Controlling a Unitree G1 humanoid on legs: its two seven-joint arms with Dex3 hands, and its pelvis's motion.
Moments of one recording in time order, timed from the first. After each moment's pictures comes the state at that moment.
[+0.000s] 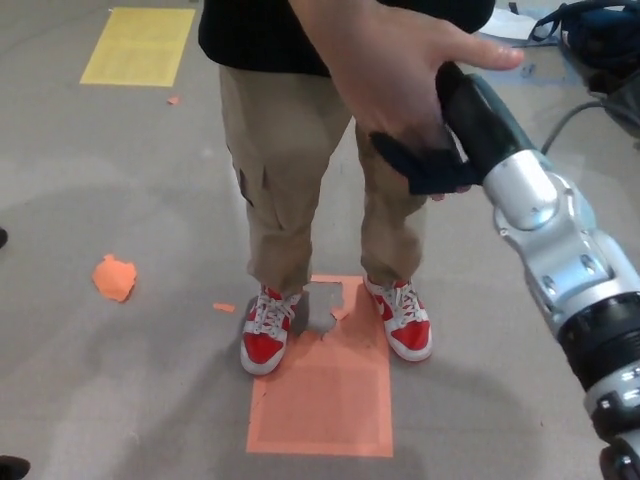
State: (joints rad) left_arm -0.19 0.63 0.01 1.19 0.20 -0.30 -0.28; right_arm -0.85 -0.18 0.13 0.73 -0.36 -0.02 0.04
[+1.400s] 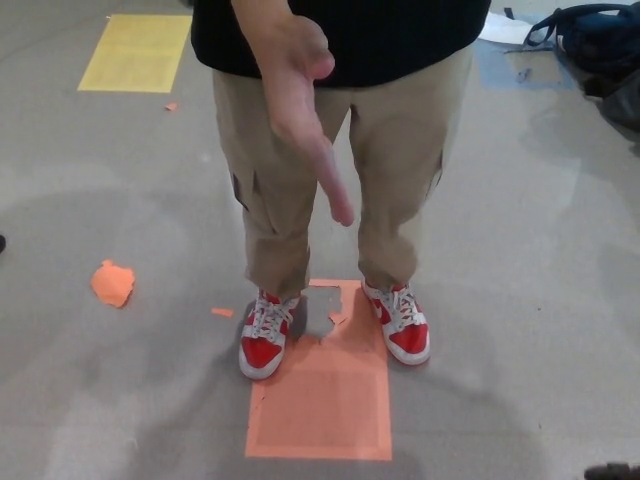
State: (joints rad) left_arm -0.11 0.61 -0.04 1.18 0.19 -0.30 -0.28; right_arm -0.38 -0.40 0.15 1.33 -0.28 -0.02 0.28
